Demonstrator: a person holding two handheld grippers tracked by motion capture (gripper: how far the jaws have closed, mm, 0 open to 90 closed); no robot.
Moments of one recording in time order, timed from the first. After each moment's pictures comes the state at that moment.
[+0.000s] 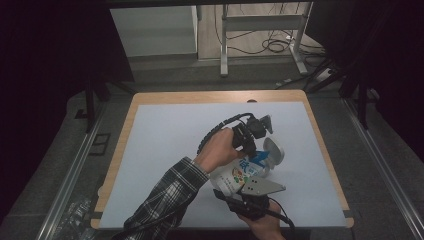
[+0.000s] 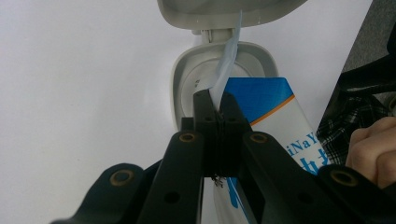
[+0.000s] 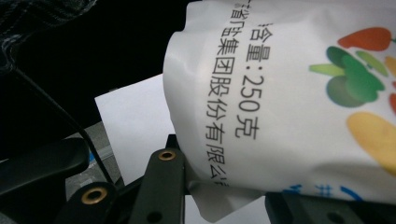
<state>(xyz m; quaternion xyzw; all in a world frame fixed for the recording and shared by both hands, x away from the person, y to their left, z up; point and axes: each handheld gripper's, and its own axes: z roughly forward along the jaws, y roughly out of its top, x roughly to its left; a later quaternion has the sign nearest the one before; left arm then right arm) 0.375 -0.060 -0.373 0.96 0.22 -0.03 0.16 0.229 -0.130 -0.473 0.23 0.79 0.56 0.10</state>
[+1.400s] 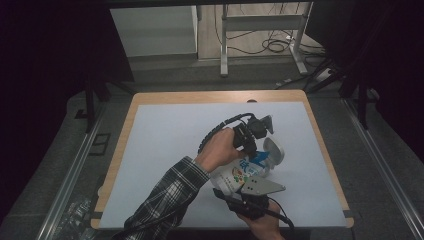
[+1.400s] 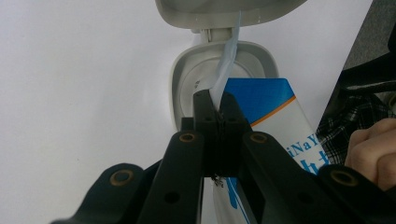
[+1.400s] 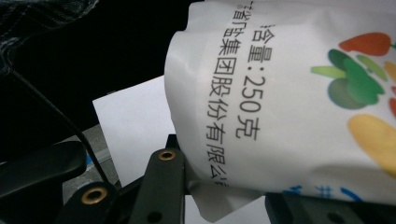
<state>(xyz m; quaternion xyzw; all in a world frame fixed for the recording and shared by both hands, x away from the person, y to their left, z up) 0.376 -0.062 -0.374 0.96 0.21 -0.03 0.16 0.229 -0.129 -0.472 0.23 0.79 0.57 0.10</state>
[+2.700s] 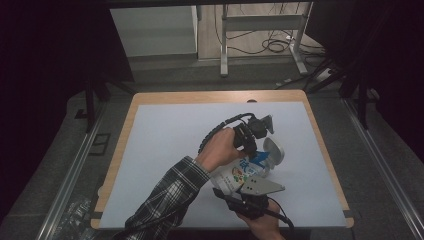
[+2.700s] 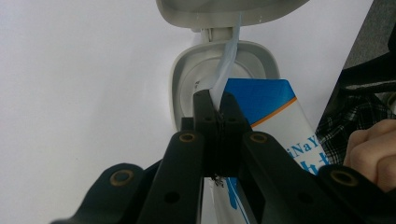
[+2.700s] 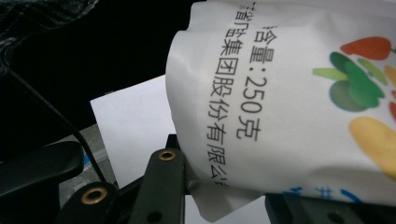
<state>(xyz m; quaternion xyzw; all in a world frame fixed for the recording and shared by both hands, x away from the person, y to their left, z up) 0.377 -0.063 -0.374 0.96 0.22 -0.03 0.15 0.230 -0.128 -0.472 0.23 0.79 0.57 0.11</state>
